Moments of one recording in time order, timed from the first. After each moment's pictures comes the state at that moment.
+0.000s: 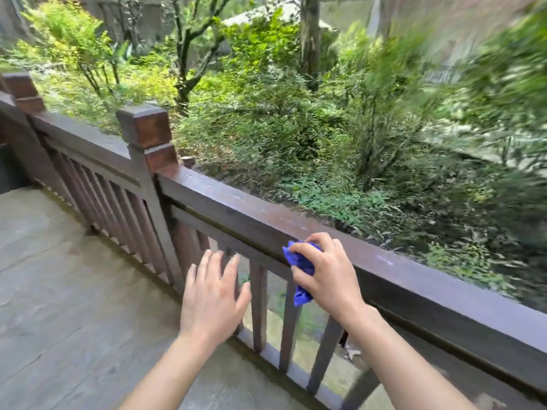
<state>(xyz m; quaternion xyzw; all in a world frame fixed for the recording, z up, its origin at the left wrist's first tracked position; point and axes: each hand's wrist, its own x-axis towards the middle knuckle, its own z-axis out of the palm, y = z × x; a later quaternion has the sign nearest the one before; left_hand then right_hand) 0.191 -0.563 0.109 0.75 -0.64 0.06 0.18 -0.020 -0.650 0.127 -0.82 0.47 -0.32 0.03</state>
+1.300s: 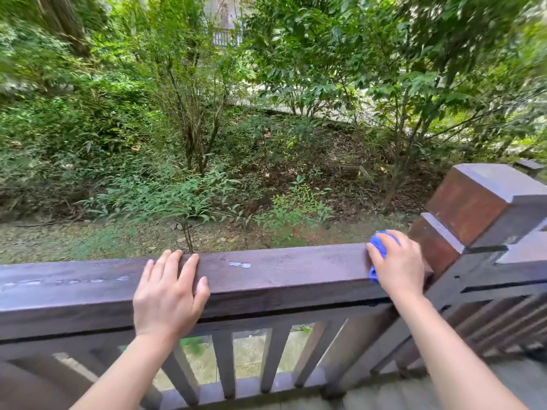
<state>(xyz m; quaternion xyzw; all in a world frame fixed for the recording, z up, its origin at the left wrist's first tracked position) 0.030 -0.776 0.044 0.50 -0.82 0.09 0.26 -0.367 -0.628 0.077 -0.40 0.86 -0.27 -0.15</state>
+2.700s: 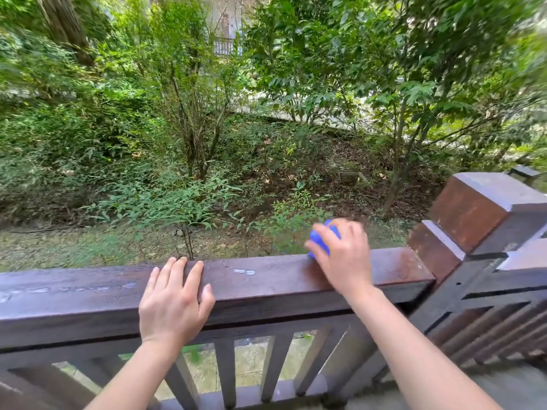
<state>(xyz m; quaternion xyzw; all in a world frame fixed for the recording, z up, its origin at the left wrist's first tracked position) 0.031 -0.781 0.036 0.49 -0.81 0.11 0.28 -0.275 -0.684 0.098 -0.54 0.75 -0.28 -0.25</state>
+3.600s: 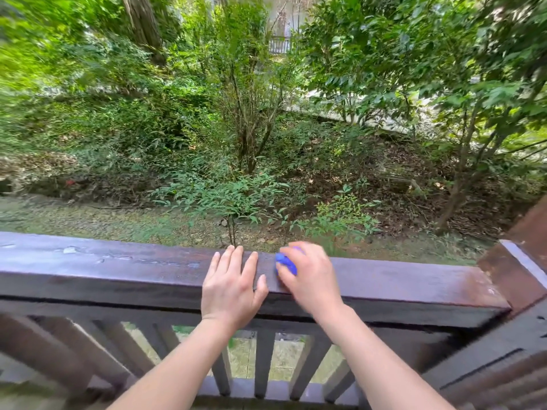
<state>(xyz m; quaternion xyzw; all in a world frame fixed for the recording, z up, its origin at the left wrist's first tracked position) 0.034 -0.775 0.049 0.50 -0.83 0.07 0.22 -0.138 -0.731 0.086 -0.64 0.70 -0.31 -0.03</state>
